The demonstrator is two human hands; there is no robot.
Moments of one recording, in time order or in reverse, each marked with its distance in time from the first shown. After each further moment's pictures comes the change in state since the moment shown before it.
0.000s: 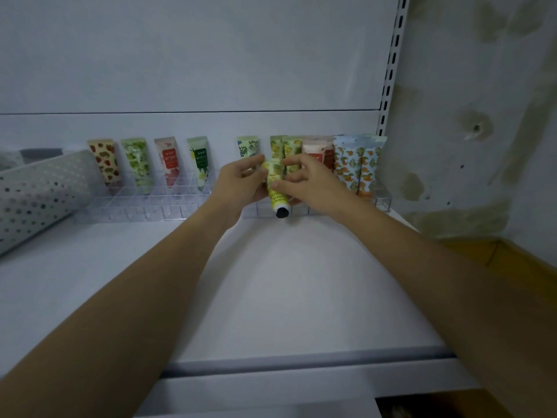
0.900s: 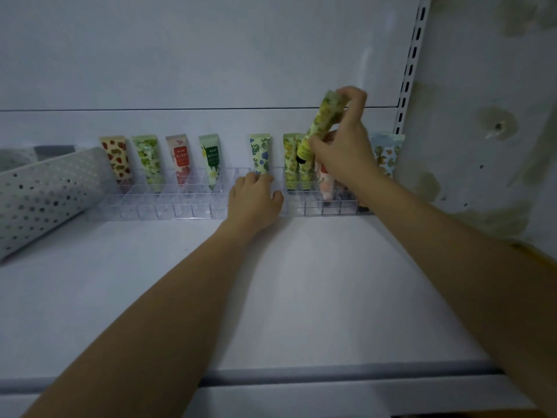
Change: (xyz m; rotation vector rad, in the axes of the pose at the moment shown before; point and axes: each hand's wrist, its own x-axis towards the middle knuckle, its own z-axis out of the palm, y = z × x) left_hand 0.013 -0.029 -0.007 1.256 -0.001 0.201; right_hand 0.029 -0.018 -0.019 -0.231 0.448 -0.316
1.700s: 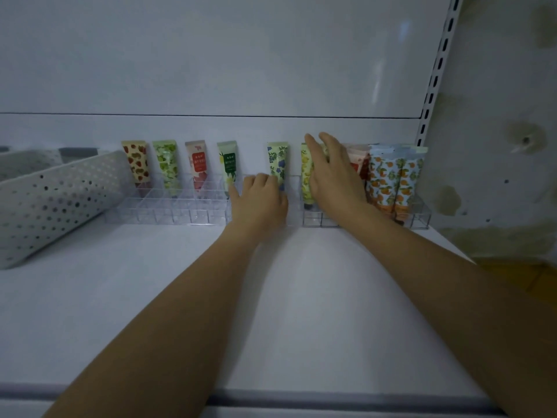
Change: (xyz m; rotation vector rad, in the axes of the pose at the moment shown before) left_hand 0.001 -0.007 -0.012 0.146 0.043 -0.045; right_hand -0.008 0.023 0.044 -0.632 -0.197 -0.212
